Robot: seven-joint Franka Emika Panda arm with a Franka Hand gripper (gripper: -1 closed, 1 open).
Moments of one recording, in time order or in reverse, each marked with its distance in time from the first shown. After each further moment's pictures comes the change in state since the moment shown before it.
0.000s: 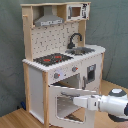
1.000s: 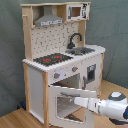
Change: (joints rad) arm 0.000 0.001 0.057 -0.018 0.001 0.012 0.329
